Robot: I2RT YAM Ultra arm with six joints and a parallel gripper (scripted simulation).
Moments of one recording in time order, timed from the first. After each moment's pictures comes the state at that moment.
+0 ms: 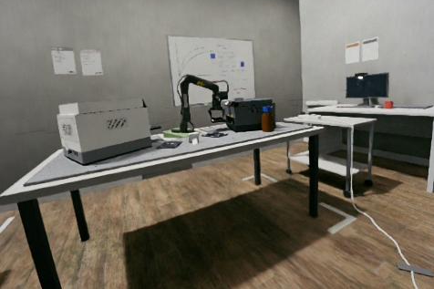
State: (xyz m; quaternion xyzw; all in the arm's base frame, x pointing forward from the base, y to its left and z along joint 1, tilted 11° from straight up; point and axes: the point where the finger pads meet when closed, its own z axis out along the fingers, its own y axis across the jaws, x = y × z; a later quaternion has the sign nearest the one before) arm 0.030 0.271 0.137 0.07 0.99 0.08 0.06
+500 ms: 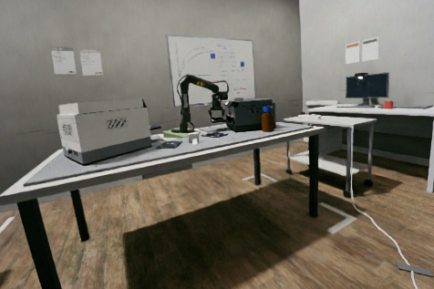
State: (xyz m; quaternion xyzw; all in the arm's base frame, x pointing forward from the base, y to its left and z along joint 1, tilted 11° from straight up) arm 0.030 0.270 0.135 0.07 0.99 0.08 0.05
